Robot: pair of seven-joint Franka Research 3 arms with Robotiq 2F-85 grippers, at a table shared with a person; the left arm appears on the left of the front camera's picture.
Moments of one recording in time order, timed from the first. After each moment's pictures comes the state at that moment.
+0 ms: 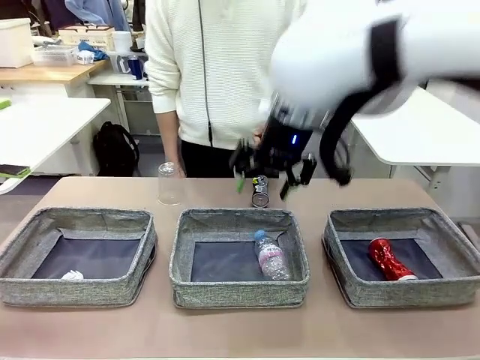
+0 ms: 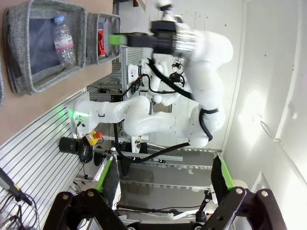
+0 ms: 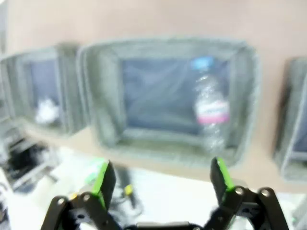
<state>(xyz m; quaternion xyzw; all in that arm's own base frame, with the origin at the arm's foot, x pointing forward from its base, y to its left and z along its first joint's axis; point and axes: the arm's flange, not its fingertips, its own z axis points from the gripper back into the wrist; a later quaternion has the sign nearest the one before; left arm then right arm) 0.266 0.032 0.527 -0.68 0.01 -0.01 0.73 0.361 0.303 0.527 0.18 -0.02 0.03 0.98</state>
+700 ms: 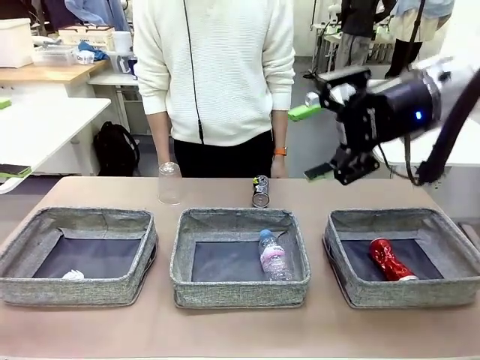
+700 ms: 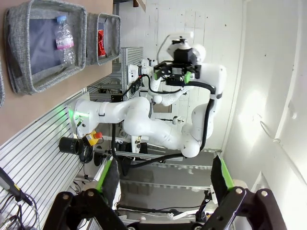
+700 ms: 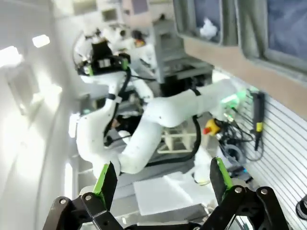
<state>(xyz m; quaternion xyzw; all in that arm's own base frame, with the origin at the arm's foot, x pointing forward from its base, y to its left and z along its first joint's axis) 0.267 0.032 0.527 -0.68 0.01 -0.01 0.73 0.302 0.165 0.536 0.59 0.11 0.02 0.80</state>
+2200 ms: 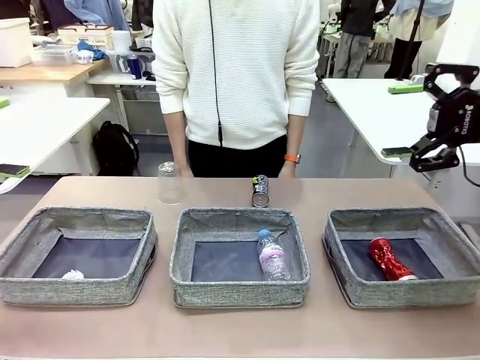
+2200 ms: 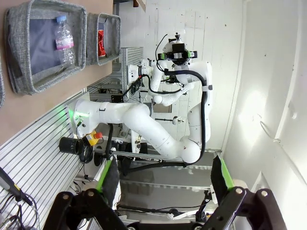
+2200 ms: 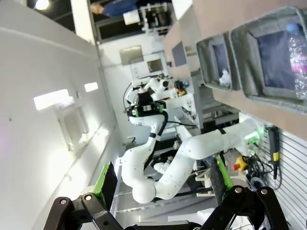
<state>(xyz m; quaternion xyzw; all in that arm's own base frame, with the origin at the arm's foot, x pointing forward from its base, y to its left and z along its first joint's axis) 0.267 0.032 0.527 -0.68 0.01 0.00 0.73 0.311 0.025 0.533 0.66 0.03 -0.11 0.74</state>
